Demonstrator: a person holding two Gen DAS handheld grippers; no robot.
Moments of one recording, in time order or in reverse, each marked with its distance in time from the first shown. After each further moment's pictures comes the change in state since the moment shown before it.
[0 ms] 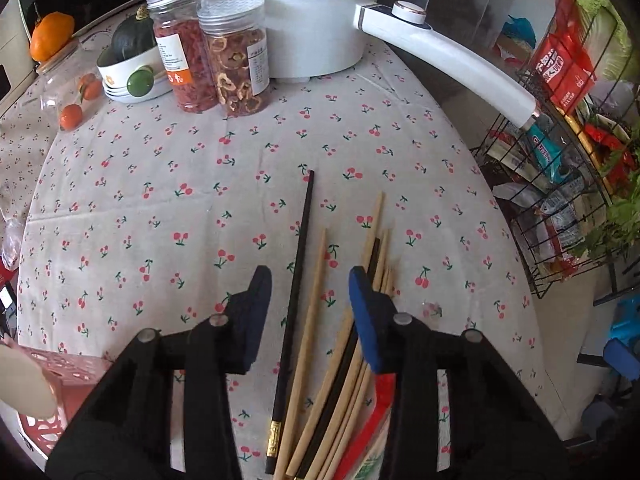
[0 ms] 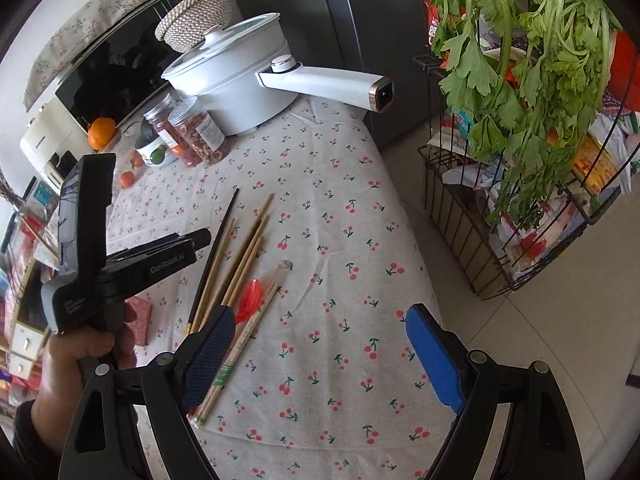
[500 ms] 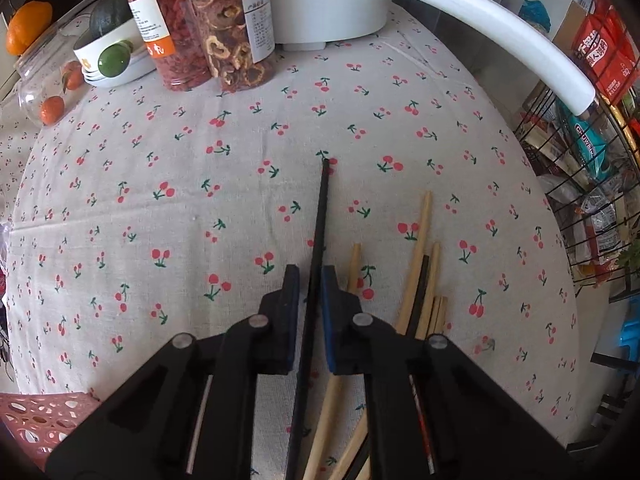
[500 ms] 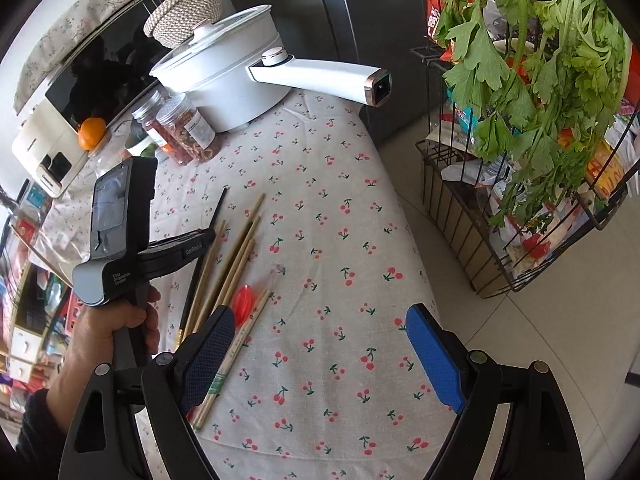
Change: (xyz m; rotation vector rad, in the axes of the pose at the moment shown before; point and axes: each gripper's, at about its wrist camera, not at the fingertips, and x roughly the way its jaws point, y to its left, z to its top) left arm 0.051 0.001 0.010 0.027 0.072 0.045; right arm 0.013 0.000 0.009 0.001 0.027 -0.015
